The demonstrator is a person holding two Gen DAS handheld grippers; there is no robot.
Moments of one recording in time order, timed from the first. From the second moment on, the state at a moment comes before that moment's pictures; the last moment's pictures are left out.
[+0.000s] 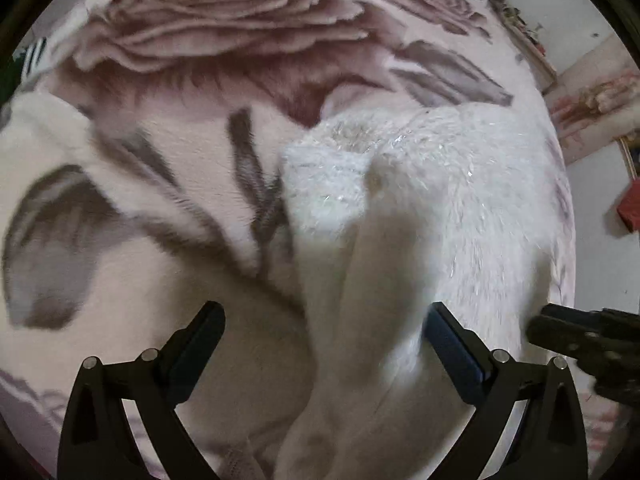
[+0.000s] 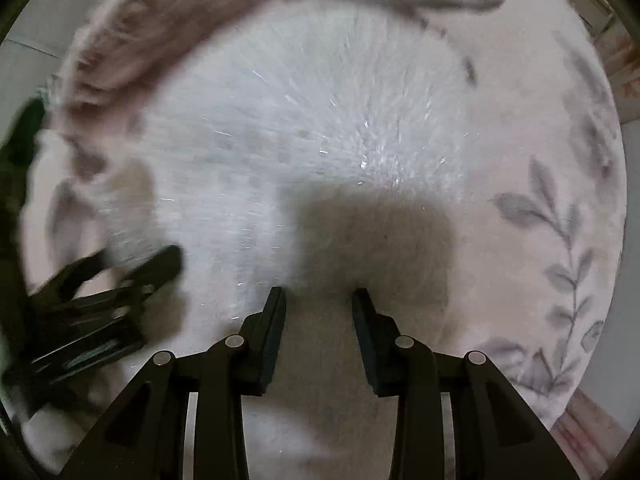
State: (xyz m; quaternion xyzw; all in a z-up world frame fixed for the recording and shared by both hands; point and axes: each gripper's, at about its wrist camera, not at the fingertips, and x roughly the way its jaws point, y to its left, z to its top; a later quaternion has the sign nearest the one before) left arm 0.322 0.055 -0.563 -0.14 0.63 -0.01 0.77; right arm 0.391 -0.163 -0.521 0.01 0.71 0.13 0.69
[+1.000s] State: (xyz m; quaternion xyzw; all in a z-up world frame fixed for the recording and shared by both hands) left arm 0.030 0.036 -0.546 -0.18 0.66 0.06 0.73; right arm 0.103 -0.284 -0.576 0.08 0.78 0.07 0.61
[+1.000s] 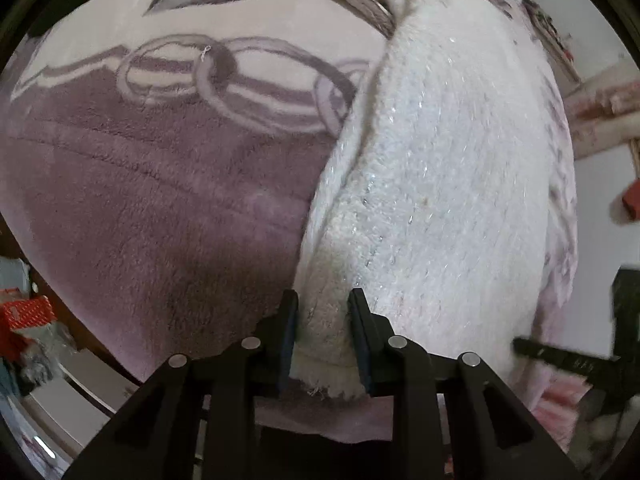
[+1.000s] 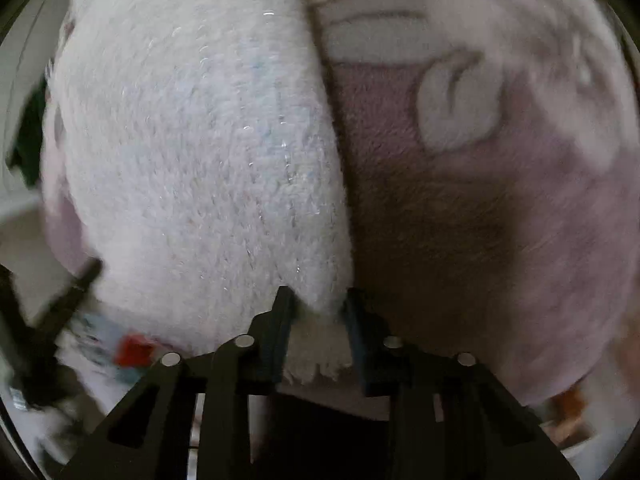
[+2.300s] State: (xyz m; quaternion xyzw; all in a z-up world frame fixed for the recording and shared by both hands) left arm 0.034 0.084 -0.558 -0.35 0.63 -0.04 0.69; right arm 0.044 -0.265 -0.574 0.23 0.75 0.12 0.61
